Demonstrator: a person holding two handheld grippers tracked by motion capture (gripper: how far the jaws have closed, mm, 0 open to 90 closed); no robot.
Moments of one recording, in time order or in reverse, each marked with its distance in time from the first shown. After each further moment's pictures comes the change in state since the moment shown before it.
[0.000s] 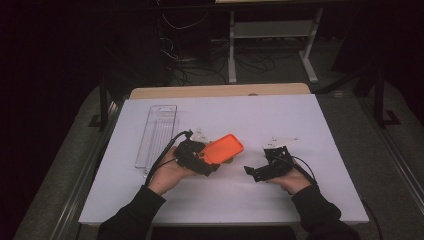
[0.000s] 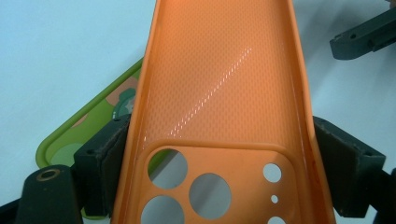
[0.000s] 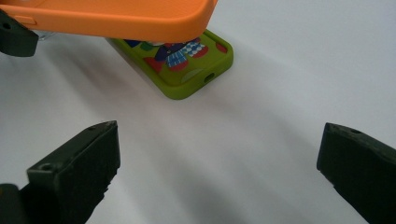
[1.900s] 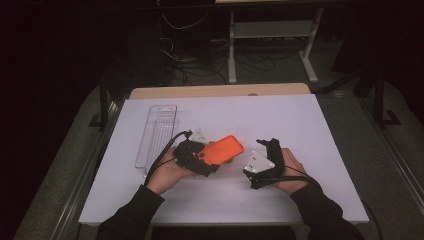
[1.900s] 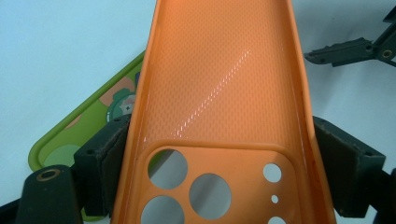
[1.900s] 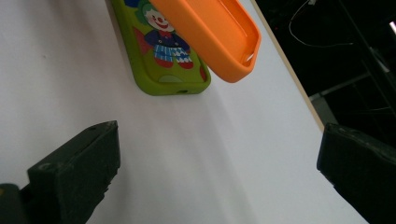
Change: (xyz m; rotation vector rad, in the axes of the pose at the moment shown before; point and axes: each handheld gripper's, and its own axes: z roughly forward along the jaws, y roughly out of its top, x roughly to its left) left arm 0.002 0.000 -0.001 -0.002 -0.018 0.027; right arm 0.039 0.003 0.004 -0.021 -0.333 -0.737
